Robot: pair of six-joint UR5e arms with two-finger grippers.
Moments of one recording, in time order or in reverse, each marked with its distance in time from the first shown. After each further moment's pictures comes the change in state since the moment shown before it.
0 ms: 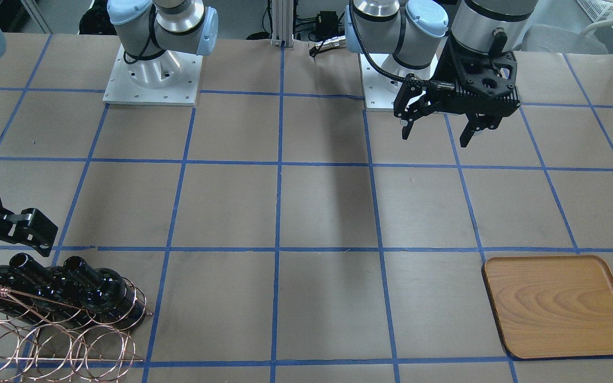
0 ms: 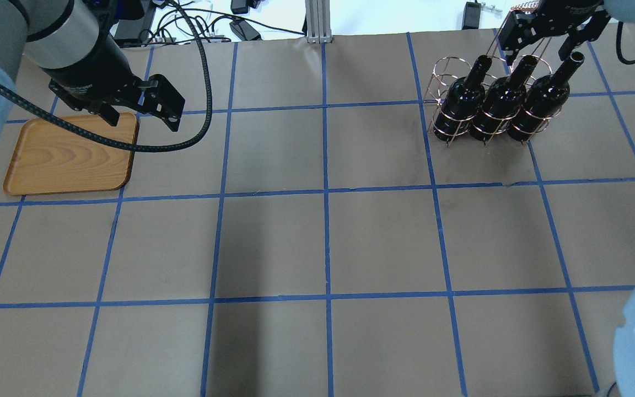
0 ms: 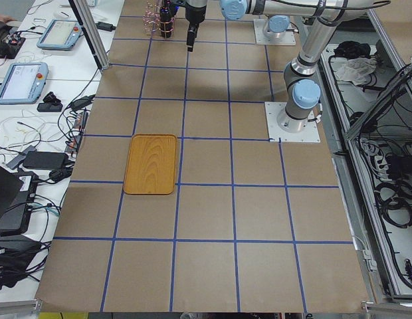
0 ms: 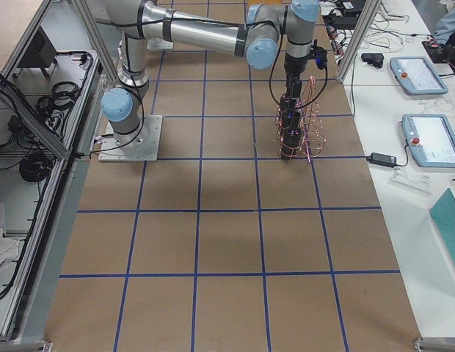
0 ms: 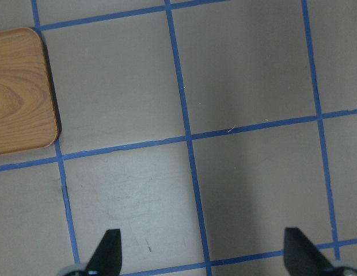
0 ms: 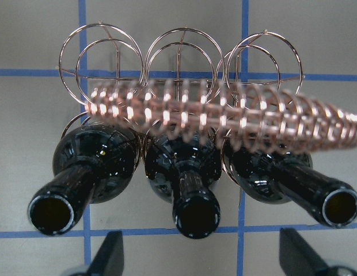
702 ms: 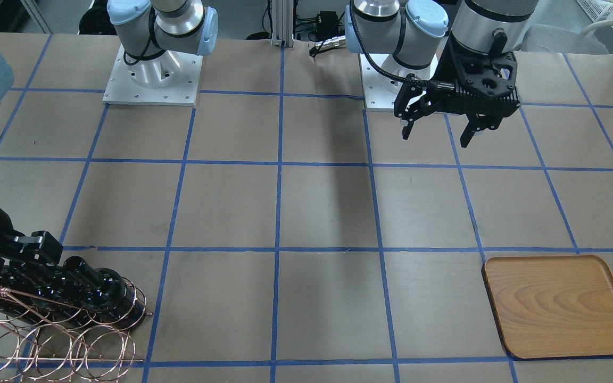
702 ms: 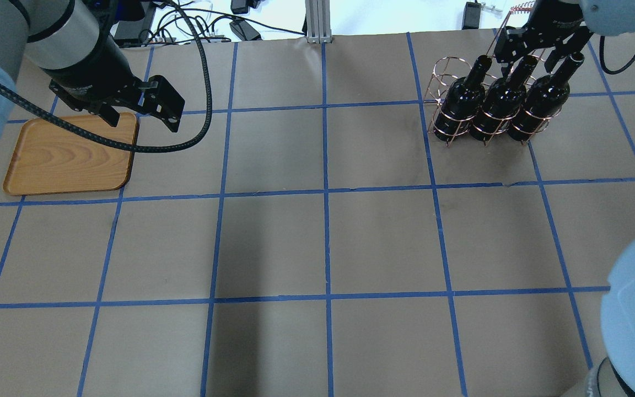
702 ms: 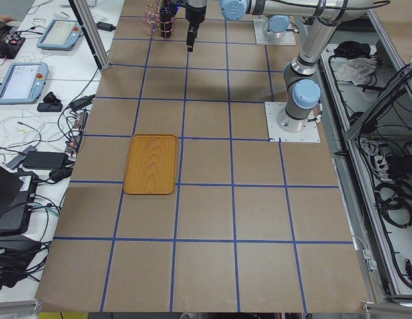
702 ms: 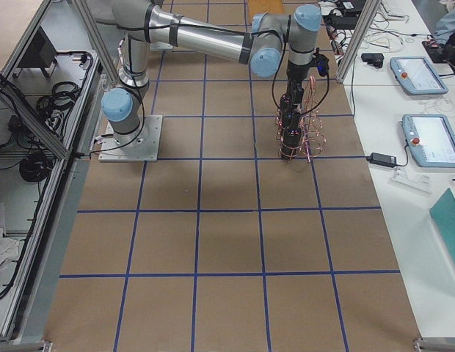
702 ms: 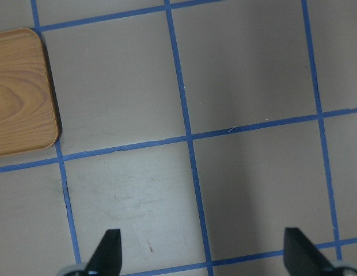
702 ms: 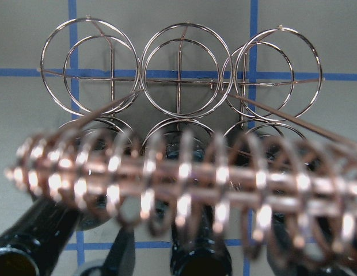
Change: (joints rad) left arm 0.002 0.000 -0.001 0.001 0.000 0.008; right arm -0.001 0.055 0.009 -0.028 0.002 0.003
